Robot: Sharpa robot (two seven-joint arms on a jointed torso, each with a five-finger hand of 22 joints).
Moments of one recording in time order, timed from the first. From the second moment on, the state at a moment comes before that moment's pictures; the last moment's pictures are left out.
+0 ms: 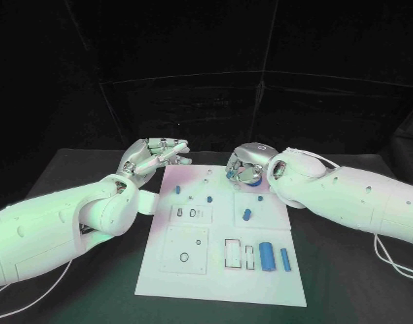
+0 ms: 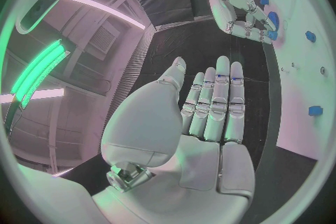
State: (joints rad) left arm 1.17 -0.83 -0.01 1.50 -0.06 -0.29 0.55; left_hand 1.36 0.01 0.04 0.08 0.05 0.98 0.21 0.12 0.07 1.07 0.15 0.15 0.07 1.18 0.10 0.23 0.17 0.17 0.90 0.22 0.33 0.13; right arm 1.27 -0.55 -0.05 1.19 -1.58 -0.29 -0.02; right_hand 1.23 0.00 0.42 -0.24 0.18 1.11 0.15 0.07 0.07 1.25 0.07 0.08 0.07 1.47 -0.01 1.23 0.92 0.15 1.24 0.10 1.21 0.85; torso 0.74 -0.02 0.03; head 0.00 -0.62
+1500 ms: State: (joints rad) left arm 1.17 -0.81 -0.01 1.49 -0.06 -0.28 0.54; left_hand 1.36 0.01 0.04 0.07 0.05 0.98 0.21 0.12 0.07 1.07 0.15 0.14 0.07 1.18 0.10 0.22 0.17 0.17 0.90 0.22 0.33 0.13; right arm 1.27 -0.34 -0.05 0.97 -1.55 -0.29 -0.07; right_hand 1.20 -0.02 0.43 -0.22 0.16 1.11 0.15 0.07 0.07 1.25 0.07 0.07 0.07 1.47 -0.01 1.24 0.93 0.15 1.25 0.09 1.23 0.86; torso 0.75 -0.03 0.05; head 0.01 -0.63
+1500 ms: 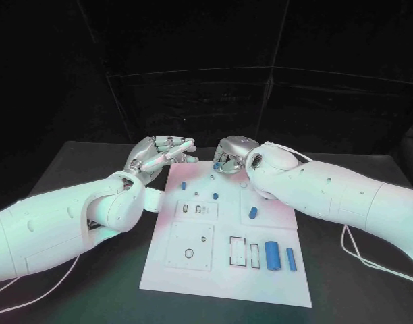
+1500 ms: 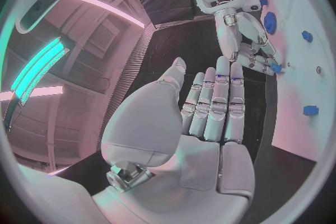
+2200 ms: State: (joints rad) left arm 1.17 -0.81 -0.01 1.48 -0.06 -0.27 0.54; left_hand 1.36 0.02 0.04 0.07 0.05 0.98 0.21 0.12 0.07 1.07 0.15 0.14 0.07 1.18 0.10 0.22 0.17 0.17 0.91 0.22 0.33 0.13; right arm 1.27 -0.31 -0.05 0.93 -1.56 -0.27 -0.10; right_hand 1.19 -0.08 0.42 -0.18 0.16 0.99 0.18 0.06 0.06 1.09 0.11 0.06 0.06 1.46 0.02 1.23 0.88 0.15 1.22 0.12 1.22 0.82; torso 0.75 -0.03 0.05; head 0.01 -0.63
